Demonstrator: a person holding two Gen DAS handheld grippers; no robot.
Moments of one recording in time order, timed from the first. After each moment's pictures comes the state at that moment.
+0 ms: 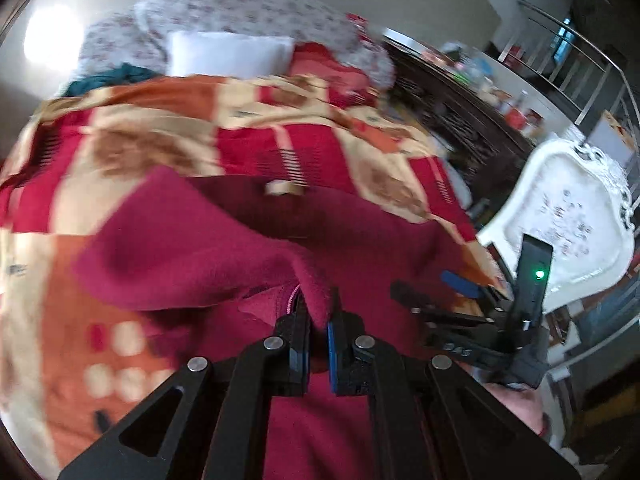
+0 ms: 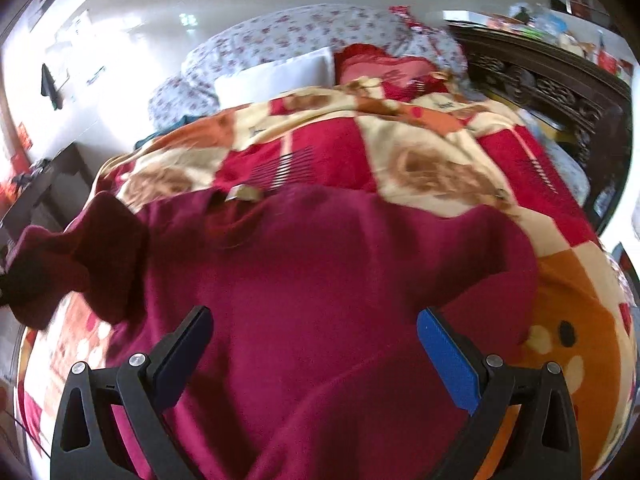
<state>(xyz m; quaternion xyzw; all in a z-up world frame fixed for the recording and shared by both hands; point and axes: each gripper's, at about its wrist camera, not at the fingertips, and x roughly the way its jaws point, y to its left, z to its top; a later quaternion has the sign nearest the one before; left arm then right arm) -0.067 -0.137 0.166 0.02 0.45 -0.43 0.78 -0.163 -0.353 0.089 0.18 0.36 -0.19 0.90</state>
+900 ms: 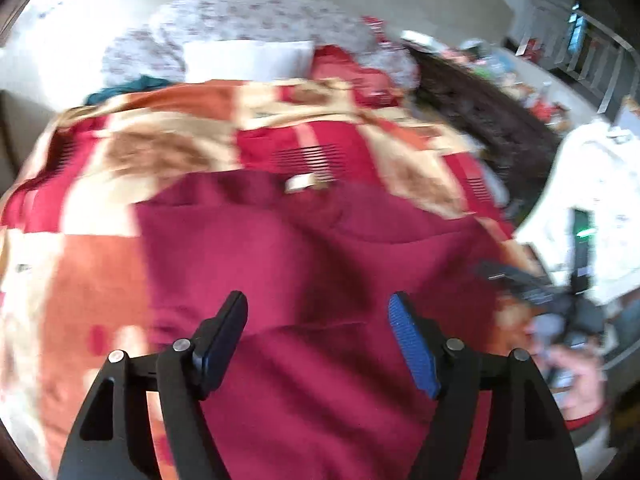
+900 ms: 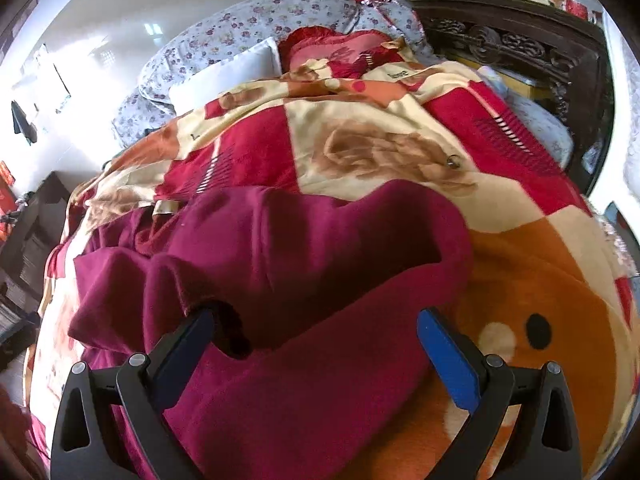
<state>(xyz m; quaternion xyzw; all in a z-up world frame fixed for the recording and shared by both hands) -0.068 -0.140 0.127 0.06 0.42 -0.35 0.84 -0.175 -0.420 0.062 0.23 0.37 -0.18 0.88</state>
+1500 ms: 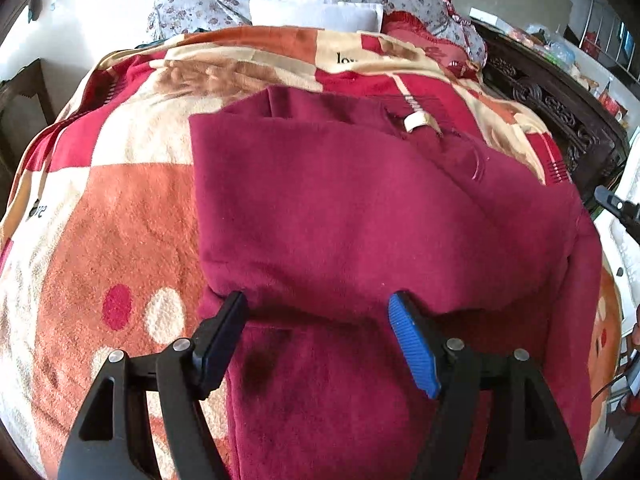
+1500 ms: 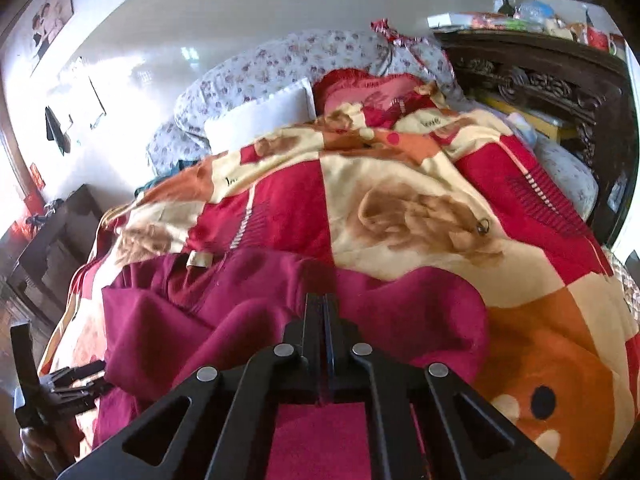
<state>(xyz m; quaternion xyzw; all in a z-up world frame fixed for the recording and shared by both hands) -0.031 -0.119 0.050 0.07 0.46 -0.27 0.84 -0.167 -0.433 0.093 0.21 0.32 -0.15 0.91</state>
